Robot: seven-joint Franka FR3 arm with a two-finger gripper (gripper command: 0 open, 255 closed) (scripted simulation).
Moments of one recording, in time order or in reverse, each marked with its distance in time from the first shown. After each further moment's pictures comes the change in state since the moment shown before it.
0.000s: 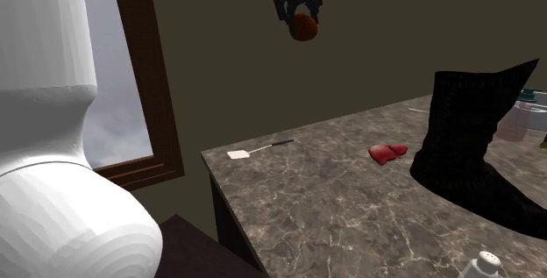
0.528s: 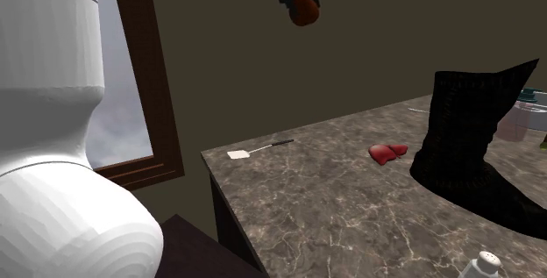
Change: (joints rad) arm 0.010 0.050 0.003 0.180 -0.005 -0.129 -0.025
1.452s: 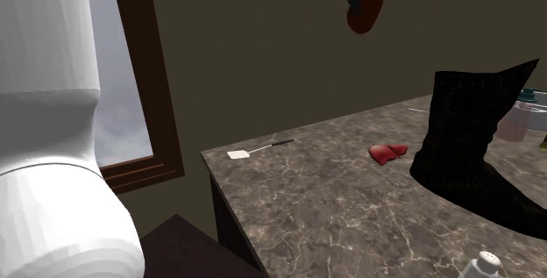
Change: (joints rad) arm -0.195 -0.043 -0.118 -0.062 0.099 0.083 -0.293
